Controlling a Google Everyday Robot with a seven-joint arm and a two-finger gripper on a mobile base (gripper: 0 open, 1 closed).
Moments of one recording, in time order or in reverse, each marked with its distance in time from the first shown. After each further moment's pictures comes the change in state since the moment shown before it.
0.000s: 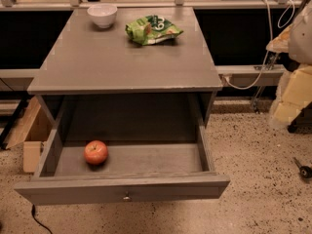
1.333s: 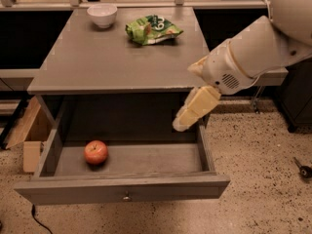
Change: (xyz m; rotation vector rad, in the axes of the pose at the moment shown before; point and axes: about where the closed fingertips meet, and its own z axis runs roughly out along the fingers) arm -0.136 0.013 0.101 -0.152 -0.452 0.073
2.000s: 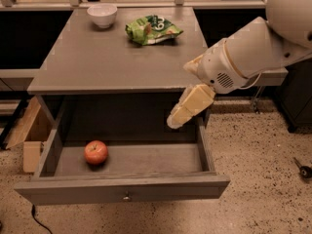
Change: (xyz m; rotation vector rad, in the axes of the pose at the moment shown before) arm -0.014 -0.001 0.007 0.006 -0.054 0.012
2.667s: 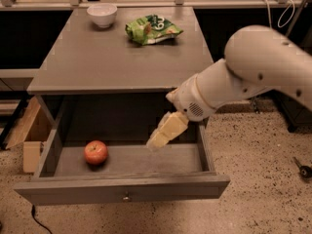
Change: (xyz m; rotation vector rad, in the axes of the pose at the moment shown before) arm 0.025 0.023 0.080 -0.092 -0.003 0.093
